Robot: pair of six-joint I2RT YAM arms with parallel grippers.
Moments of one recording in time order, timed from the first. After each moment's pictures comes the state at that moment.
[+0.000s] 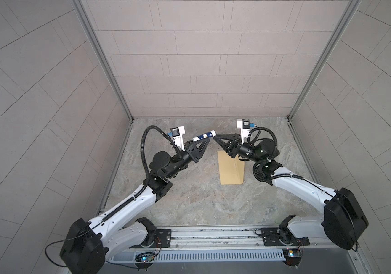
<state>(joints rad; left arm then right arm) -0.64 1.05 0.68 0.61 0.27 -0.82 0.54 1.32 0.83 0.80 -0.61 0.66</state>
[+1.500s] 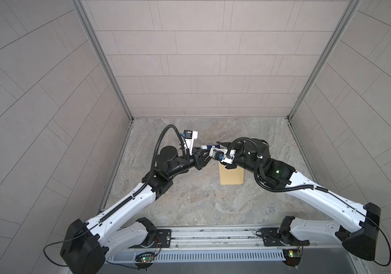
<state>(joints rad) -0.64 1.06 0.77 0.28 0.45 -0.68 0.81 1.17 1.10 -0.21 0.04 -0.82</state>
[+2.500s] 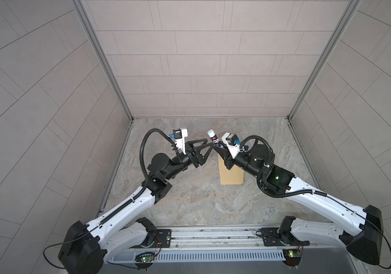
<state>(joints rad) -0.64 1.02 0.67 0.66 0.34 -0.72 0.82 1.12 0.95 0.10 0.03 -0.07</state>
